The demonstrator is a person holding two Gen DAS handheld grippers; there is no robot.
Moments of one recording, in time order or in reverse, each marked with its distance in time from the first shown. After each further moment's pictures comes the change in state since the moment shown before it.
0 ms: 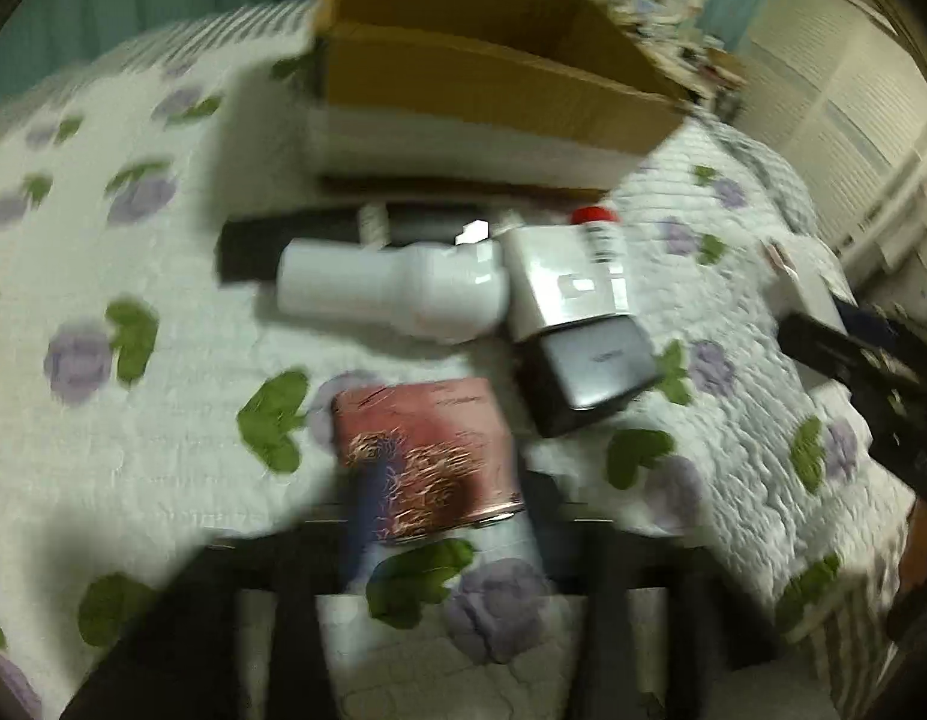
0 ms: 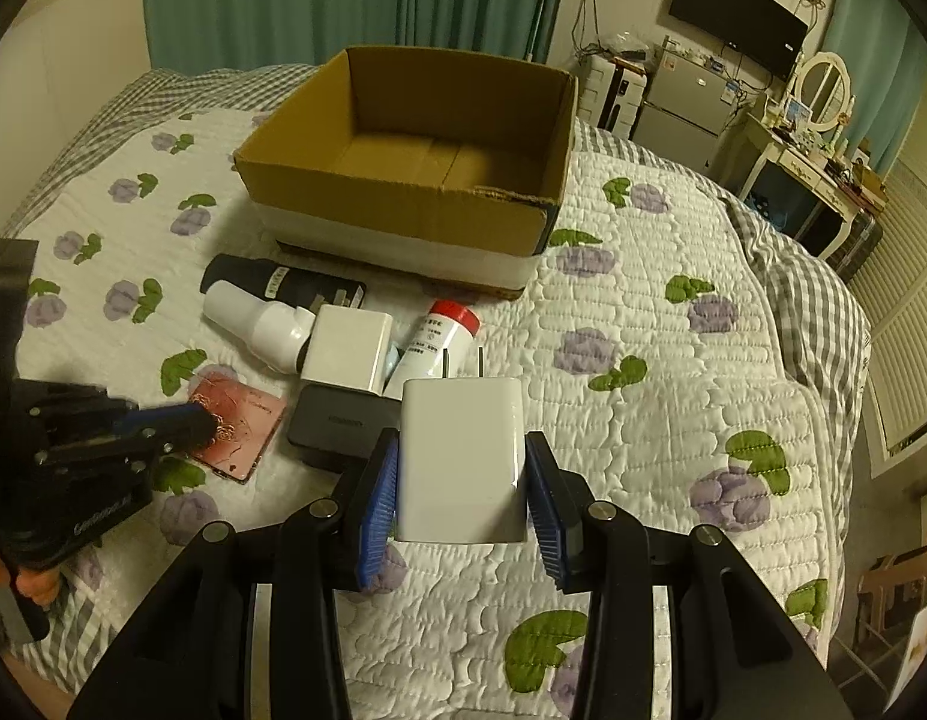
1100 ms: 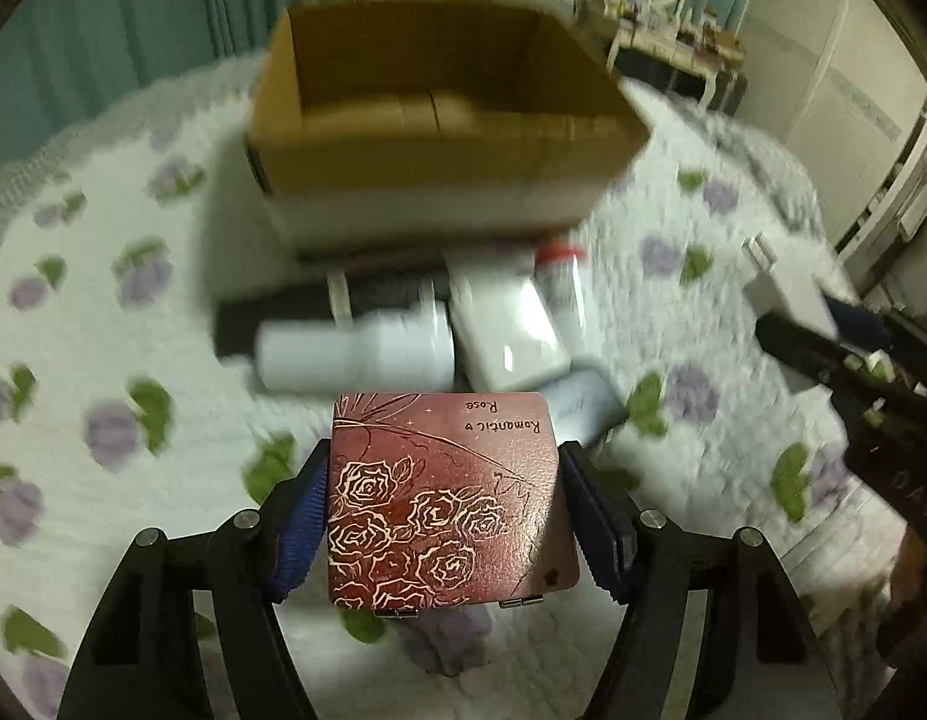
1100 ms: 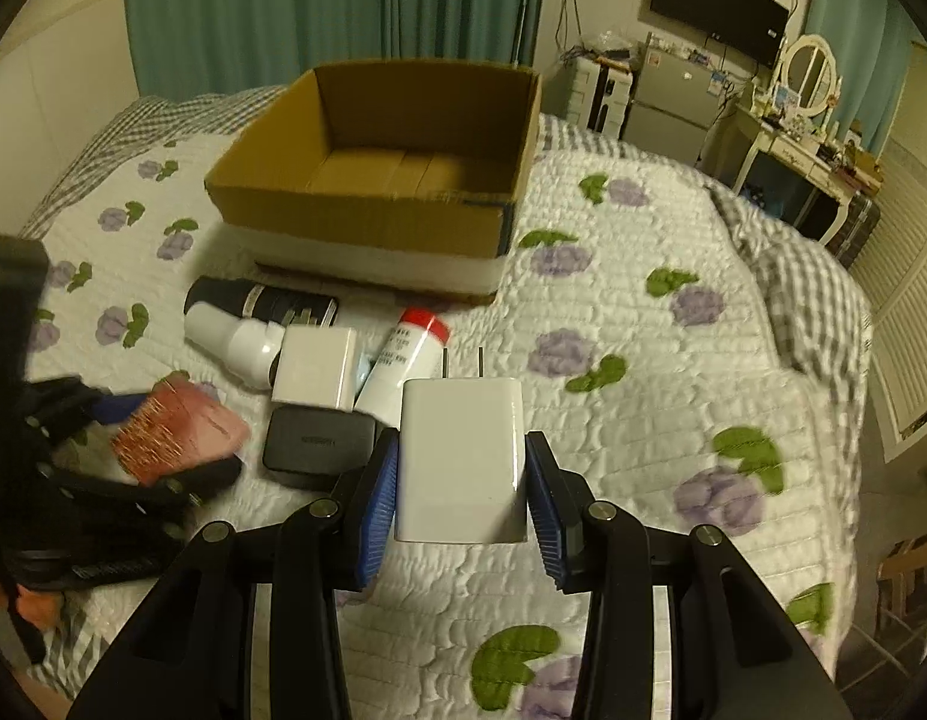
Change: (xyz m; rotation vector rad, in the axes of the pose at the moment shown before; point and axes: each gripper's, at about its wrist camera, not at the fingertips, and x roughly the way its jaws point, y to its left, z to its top) left arm -0.033 -0.043 0.025 0.114 -0.048 0.102; right arm -0.008 -0.026 0.004 0.050 -0.056 0.009
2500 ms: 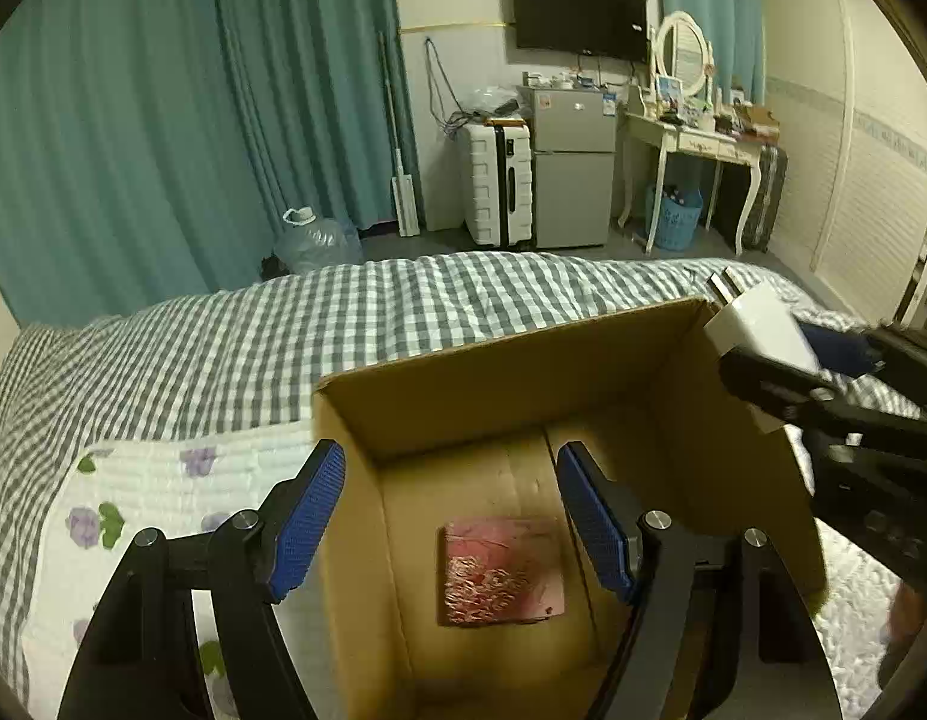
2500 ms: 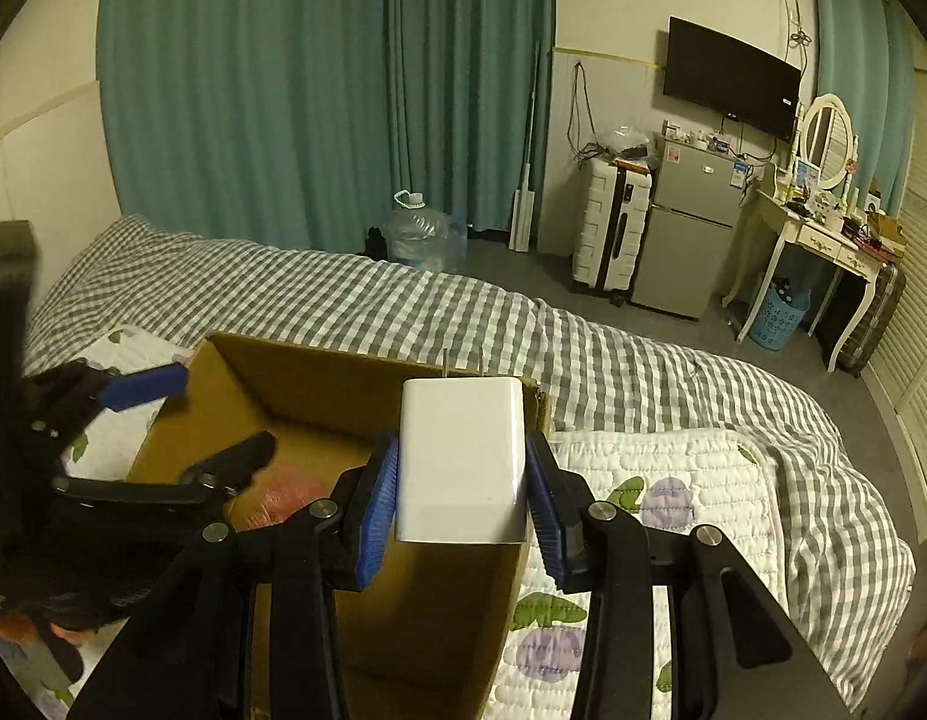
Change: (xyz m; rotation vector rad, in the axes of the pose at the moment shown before) left arm 0.045 0.041 0.211 0.054 -0.283 0.163; right arm 0.095 -0.026 0.212 0.013 -0.229 0.069
